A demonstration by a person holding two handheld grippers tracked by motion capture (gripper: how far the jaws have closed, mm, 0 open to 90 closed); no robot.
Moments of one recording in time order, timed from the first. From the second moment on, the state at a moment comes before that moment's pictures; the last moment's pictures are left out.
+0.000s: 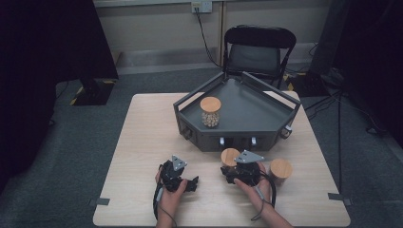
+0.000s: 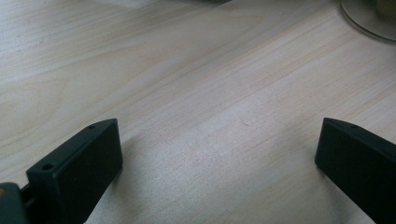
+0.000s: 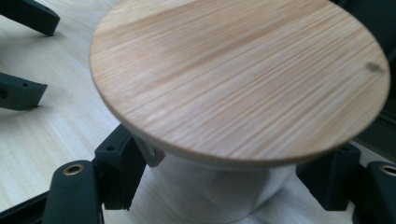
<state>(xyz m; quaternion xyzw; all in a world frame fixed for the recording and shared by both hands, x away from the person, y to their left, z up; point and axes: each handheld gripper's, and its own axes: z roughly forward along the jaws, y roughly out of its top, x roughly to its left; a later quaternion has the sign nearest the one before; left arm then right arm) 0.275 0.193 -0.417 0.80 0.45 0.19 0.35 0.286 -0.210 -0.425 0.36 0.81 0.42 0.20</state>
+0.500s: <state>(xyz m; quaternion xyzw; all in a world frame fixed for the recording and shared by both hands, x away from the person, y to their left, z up) 0.275 0.193 -0.417 0.80 0.44 0.19 0.35 0.283 -0.210 -0.406 0.32 0.82 0.42 0.19</state>
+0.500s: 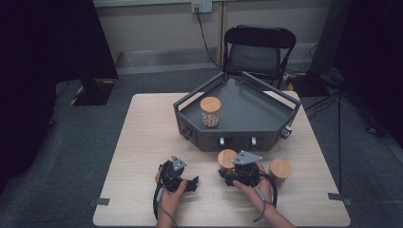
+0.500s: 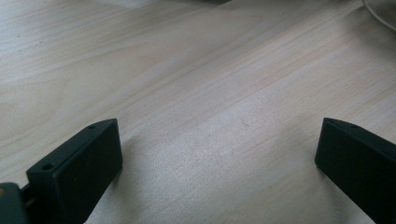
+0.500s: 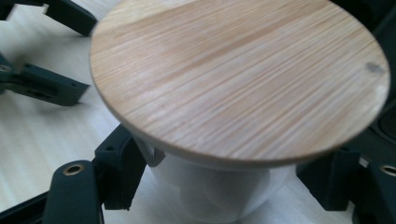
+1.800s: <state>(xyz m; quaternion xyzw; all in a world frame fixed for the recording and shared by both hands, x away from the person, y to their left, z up) 0.275 0.193 -0.417 0.80 0.44 0.19 0.35 0.293 -0.227 -0.335 0.29 0.85 0.42 0.15</state>
